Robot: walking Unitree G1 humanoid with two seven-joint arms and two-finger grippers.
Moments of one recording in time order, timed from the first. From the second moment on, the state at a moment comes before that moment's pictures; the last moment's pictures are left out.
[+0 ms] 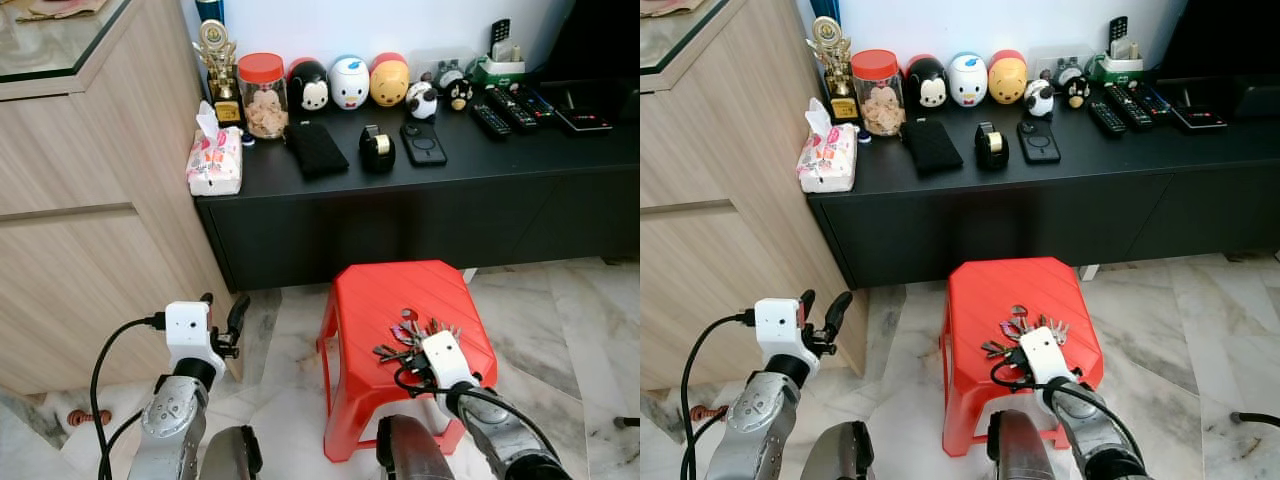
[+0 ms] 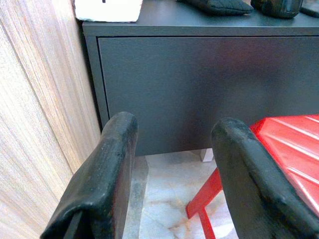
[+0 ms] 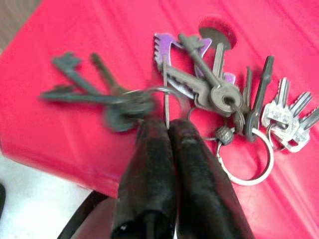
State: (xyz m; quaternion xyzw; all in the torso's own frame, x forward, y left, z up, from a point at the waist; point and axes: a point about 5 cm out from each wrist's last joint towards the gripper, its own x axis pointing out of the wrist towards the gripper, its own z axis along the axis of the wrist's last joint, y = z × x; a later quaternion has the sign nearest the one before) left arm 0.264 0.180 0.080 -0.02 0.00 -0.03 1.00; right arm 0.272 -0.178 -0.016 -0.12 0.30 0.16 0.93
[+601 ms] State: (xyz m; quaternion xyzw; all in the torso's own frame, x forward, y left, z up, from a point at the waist) left arm 0.264 0.181 0.079 -0.01 0.01 -0.04 1.00; right arm 0.291 -0.183 0.053 -0.05 0.07 0.08 0.99
